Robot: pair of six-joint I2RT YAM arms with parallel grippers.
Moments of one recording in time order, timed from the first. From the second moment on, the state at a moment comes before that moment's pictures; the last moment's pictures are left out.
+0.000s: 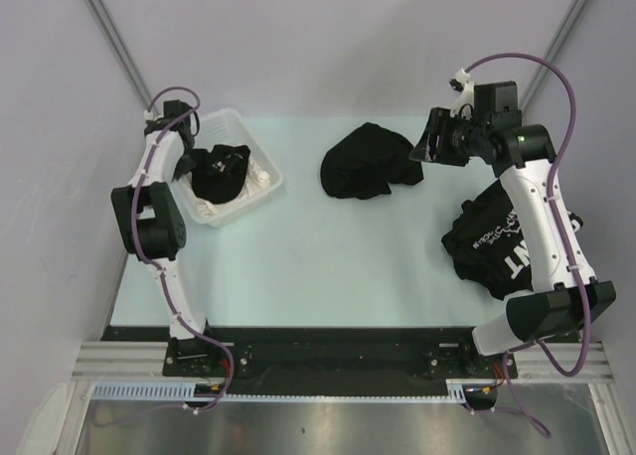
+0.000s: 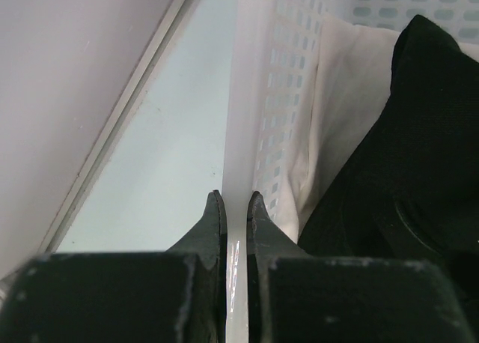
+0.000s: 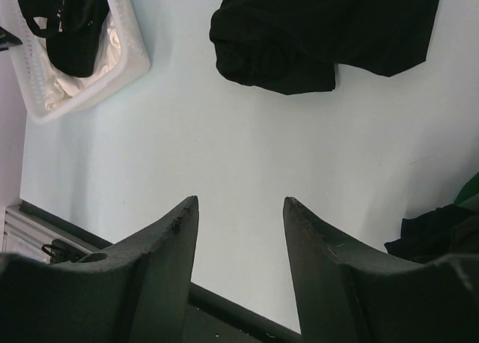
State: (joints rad) left arm 0.12 2.10 1.87 -0.89 -0.52 -0.34; right arm 0.18 1.48 1.78 -0.98 -0.31 0.27
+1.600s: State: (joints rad) left arm -0.27 1.68 1.38 -0.72 -0.23 -0.28; right arm 0.17 1.39 1.60 -0.86 -0.41 0.34
